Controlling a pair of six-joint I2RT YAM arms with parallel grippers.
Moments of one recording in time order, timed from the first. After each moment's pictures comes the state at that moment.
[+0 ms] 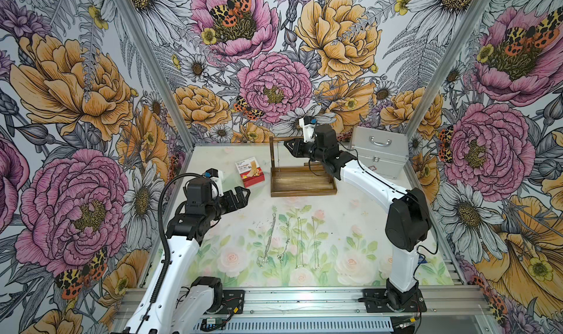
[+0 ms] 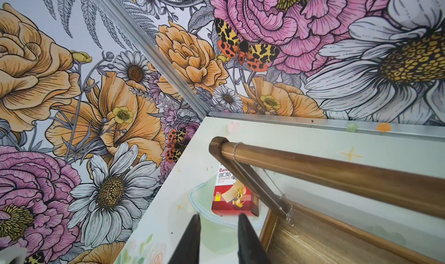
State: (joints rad) left arm -0.08 0.89 0.85 -0.65 0.31 -0.46; right arm 0.54 1.99 1.75 -0.09 -0.31 0.51
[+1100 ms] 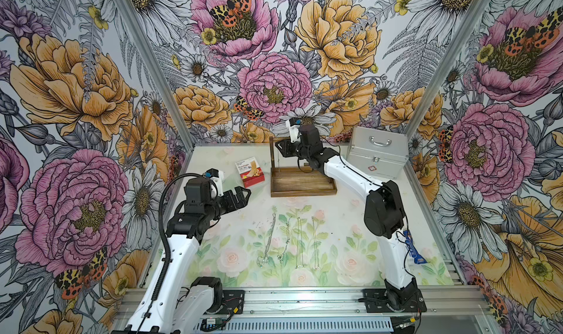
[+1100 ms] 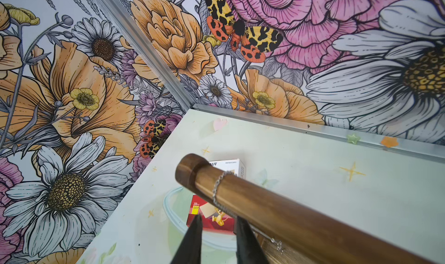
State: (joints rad) left arm -0.06 0.91 0.85 -0.65 0.37 -0.46; right arm 0.57 2.19 1.99 -0.17 -0.26 0.40
